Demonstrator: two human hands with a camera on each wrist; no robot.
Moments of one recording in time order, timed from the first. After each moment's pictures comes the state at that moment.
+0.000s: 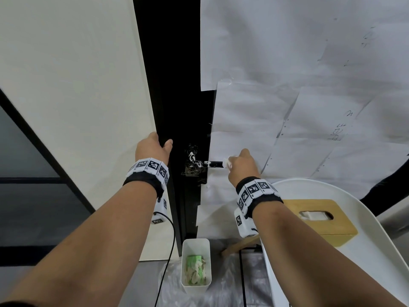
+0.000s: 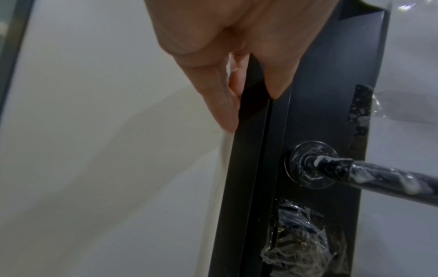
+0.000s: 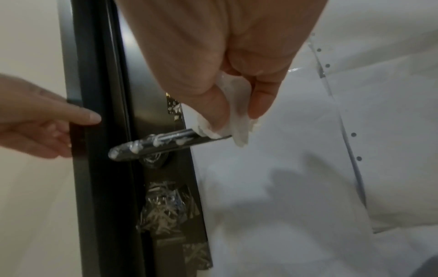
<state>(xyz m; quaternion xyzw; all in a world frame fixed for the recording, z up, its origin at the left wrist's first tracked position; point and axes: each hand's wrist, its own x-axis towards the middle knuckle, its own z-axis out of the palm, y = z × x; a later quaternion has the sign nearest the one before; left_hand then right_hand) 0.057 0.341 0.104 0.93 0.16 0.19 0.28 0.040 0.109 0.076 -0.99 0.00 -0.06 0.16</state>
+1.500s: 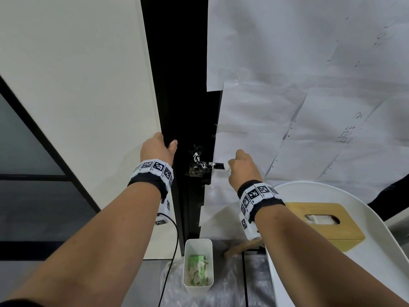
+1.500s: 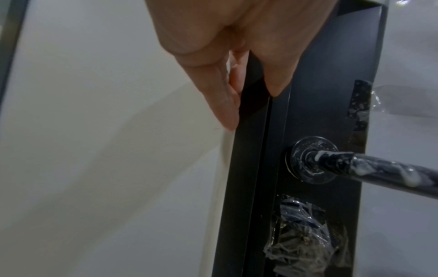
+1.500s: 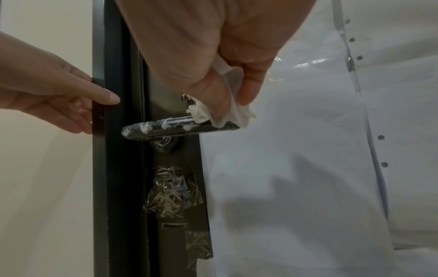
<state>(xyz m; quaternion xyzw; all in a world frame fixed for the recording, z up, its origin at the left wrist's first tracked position) 0.058 0.341 0.103 0.93 0.15 0.19 0.26 0.036 0.118 0.077 -0.99 -0.08 -0.08 0.09</state>
